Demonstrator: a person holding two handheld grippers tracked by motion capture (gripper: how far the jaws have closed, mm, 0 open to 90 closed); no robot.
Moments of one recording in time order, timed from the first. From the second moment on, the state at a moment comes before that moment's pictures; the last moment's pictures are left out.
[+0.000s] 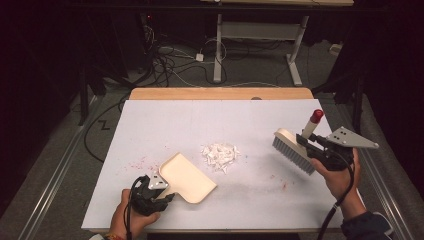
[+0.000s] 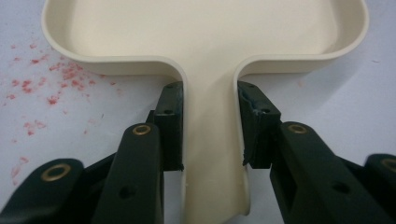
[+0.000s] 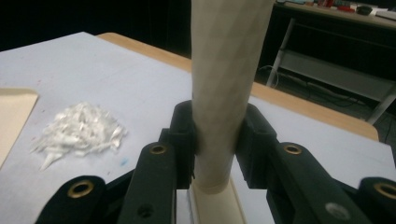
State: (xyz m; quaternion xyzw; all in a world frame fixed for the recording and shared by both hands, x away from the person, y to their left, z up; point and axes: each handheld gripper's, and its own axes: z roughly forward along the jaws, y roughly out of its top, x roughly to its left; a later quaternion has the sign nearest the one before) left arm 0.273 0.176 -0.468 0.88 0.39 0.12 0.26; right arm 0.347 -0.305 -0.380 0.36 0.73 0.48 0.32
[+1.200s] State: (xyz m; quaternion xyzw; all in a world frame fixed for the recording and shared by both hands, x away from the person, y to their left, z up) left arm 0.283 0.171 -0.474 0.88 0.38 0.10 0.26; right arm 0.455 -0.148 -0.414 0.33 0.76 0.46 0.31
